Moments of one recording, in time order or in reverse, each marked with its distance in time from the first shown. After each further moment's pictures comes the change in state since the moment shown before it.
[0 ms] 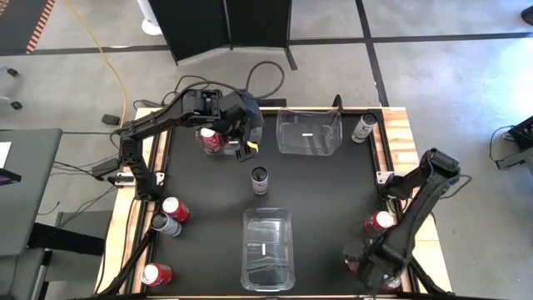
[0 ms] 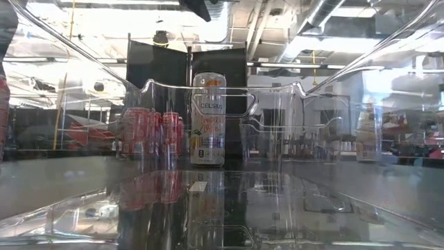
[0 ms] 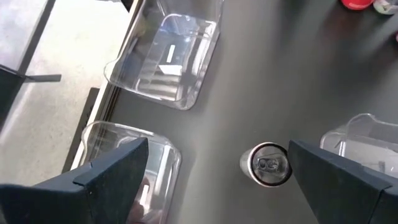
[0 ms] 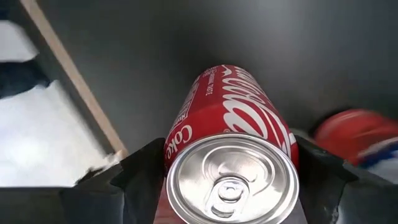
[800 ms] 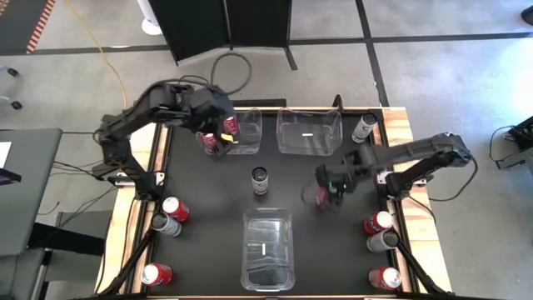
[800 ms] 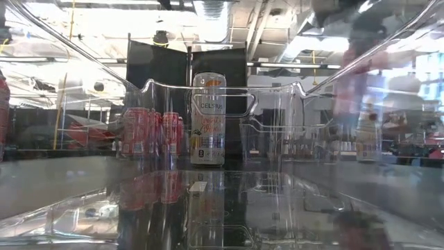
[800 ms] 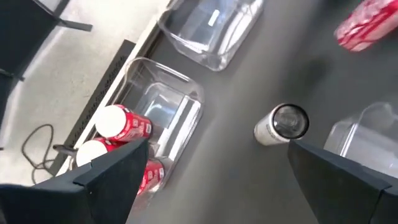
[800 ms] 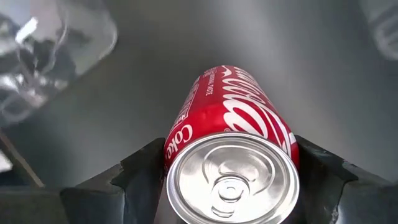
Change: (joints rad) left arm 0.001 -0.145 0.004 -0.222 -0.109 -0.235; right arm -0.783 -0.256 0.005 -0.108 0.052 -0.601
